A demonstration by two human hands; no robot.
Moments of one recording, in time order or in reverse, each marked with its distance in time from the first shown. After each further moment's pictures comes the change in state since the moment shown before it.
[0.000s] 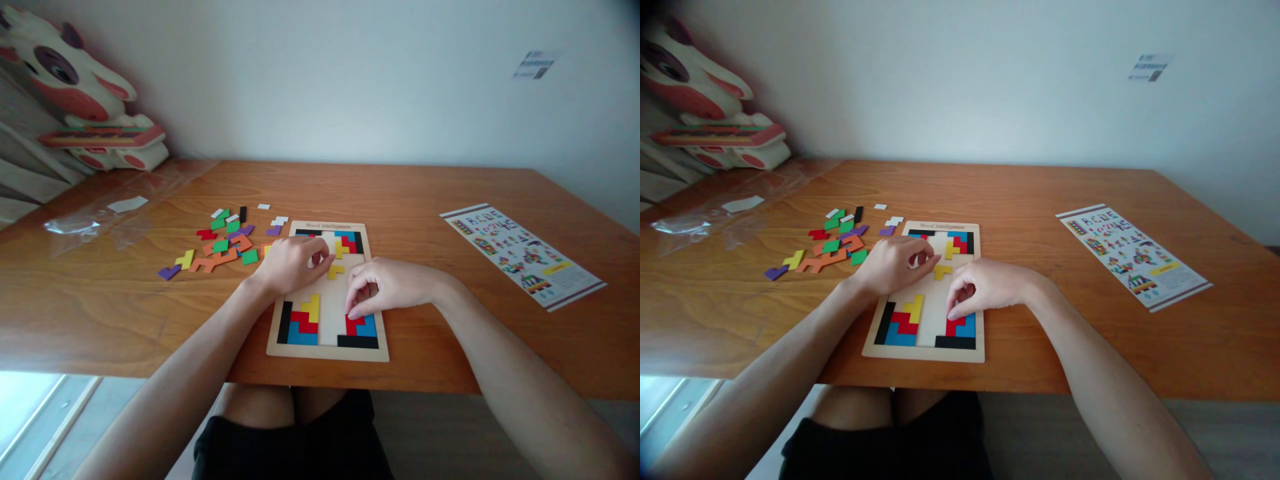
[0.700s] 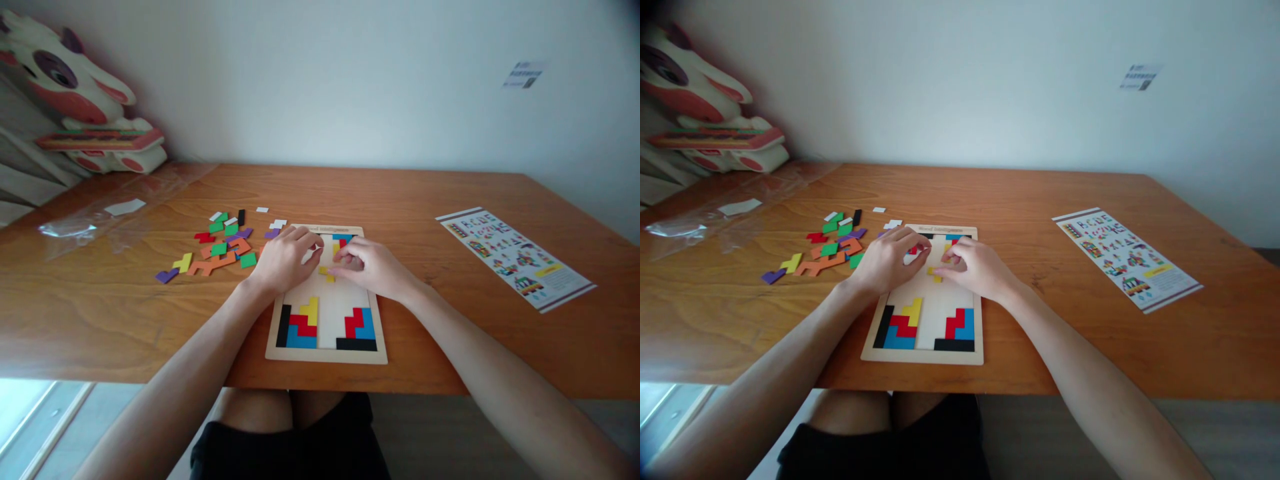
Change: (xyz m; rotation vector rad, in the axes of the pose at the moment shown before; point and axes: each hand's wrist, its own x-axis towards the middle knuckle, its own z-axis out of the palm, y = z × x) left_hand 0.003 -0.010 0.002 0.093 0.137 0.070; right_hand 0.024 0.022 0.017 -0.150 0.700 0.052
